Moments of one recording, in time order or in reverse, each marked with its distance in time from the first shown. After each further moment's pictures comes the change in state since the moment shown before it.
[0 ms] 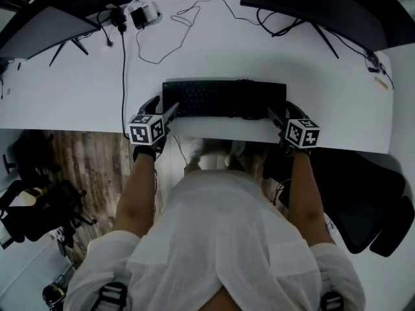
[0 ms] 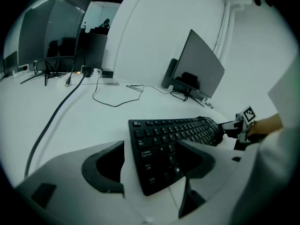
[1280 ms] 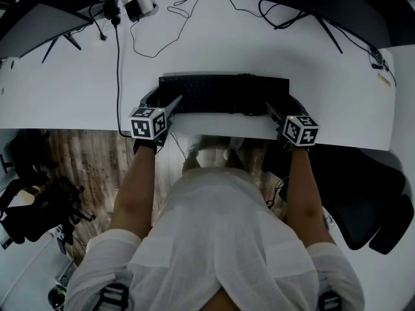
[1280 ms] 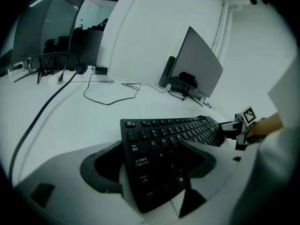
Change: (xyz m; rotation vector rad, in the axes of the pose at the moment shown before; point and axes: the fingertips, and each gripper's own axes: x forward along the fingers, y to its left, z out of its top) left arm 0.026 -0.005 0.001 0.019 -0.006 -0.034; right arm 0.018 0.001 0.001 -0.035 -0.042 -0.020
